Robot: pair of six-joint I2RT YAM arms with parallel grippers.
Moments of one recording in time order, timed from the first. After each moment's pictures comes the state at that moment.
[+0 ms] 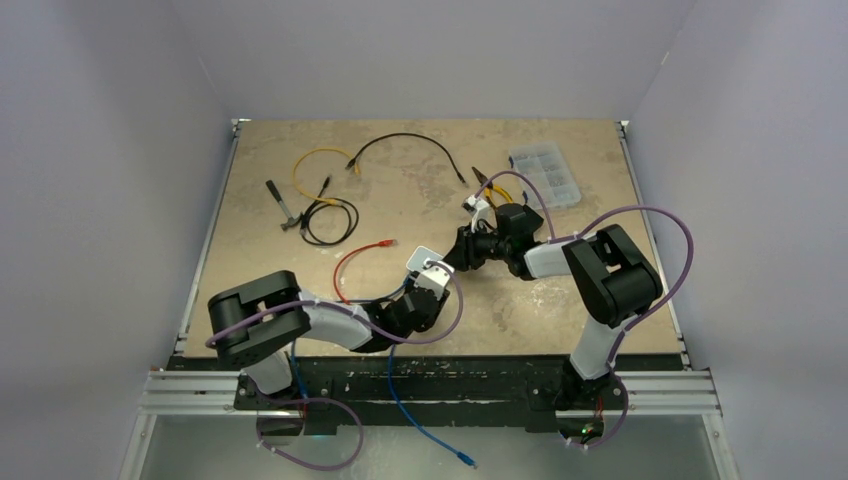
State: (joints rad) left arm -1.16 1.66 0.56 0.49 -0.55 -0.30; right arm 0.43 1.79 0.70 0.48 -0.66 0.25
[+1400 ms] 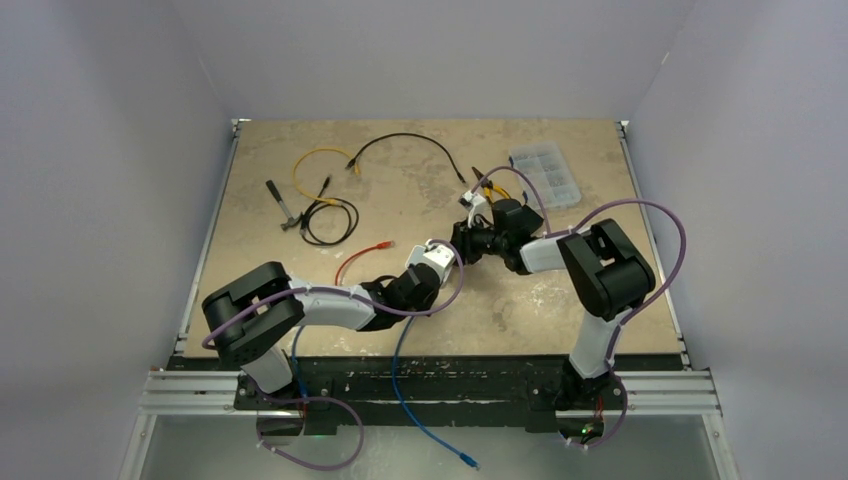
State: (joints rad) left arm -1.05 1.64 0.69 0.21 -0.34 -0.34; right arm 0.43 1.84 0.76 0.48 -0.64 0.24
